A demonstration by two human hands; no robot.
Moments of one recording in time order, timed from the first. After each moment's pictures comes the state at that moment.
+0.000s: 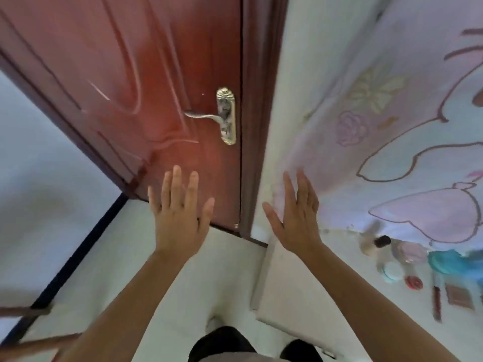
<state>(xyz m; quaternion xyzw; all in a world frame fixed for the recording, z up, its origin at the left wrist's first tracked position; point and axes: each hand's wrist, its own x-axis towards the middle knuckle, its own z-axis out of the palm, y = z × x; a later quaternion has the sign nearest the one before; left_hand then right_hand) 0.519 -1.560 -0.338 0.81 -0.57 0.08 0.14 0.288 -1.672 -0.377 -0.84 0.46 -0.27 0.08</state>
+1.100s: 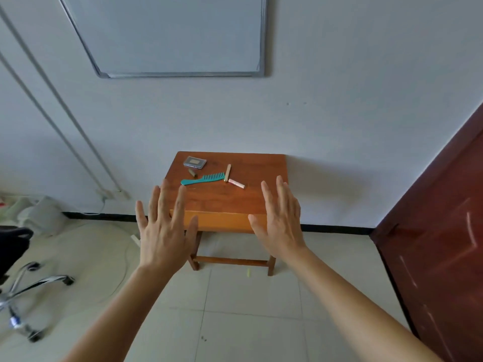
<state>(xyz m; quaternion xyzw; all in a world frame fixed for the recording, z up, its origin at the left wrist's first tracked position) 0.646 -0.832 -0.266 0.98 0.06 0.20 0.03 0.729 -1.073 -0.318 -0.94 -0.17 -0.17 0.23</state>
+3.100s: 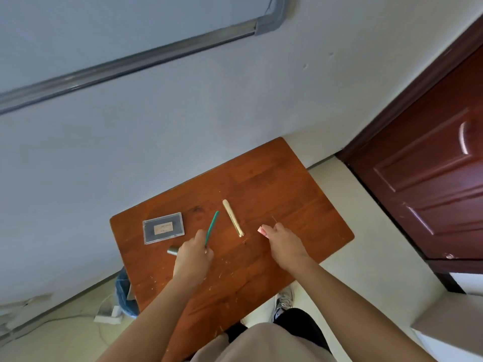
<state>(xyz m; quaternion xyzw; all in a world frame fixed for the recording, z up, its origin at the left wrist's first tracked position) 1.141 -0.669 -0.474 0.94 -0.07 -0.27 0.21 1.060 -0.897 -0.493 -0.95 0.16 0.22 0.15</state>
